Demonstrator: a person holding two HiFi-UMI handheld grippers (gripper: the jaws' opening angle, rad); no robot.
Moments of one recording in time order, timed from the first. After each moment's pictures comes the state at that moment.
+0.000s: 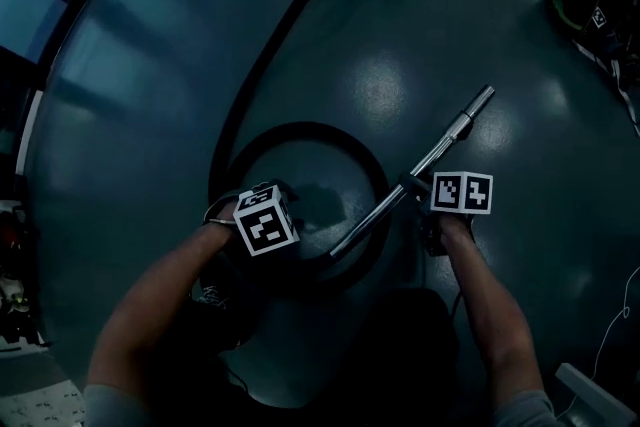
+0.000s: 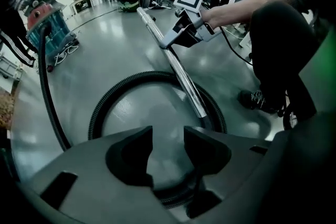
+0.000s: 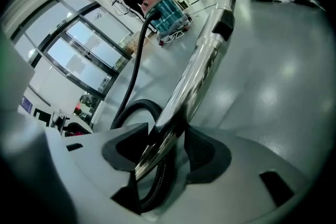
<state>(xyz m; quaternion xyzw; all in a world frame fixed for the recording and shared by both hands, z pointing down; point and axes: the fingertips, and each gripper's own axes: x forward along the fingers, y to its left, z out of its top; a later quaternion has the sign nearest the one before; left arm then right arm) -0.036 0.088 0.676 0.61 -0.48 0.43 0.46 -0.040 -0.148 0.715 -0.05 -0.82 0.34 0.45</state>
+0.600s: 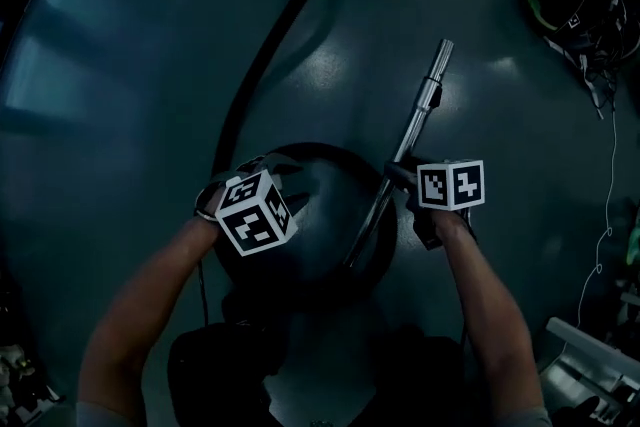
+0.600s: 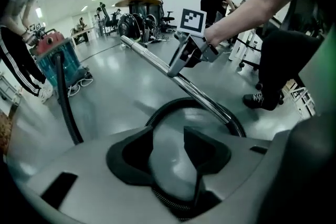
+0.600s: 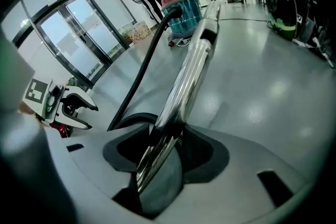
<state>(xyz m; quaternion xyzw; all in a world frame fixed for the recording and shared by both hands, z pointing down) -0.183 0.075 0.593 0.70 -0.50 0.38 0.32 -0.144 -0.095 0.629 -0.02 -0.83 0.25 0.49</state>
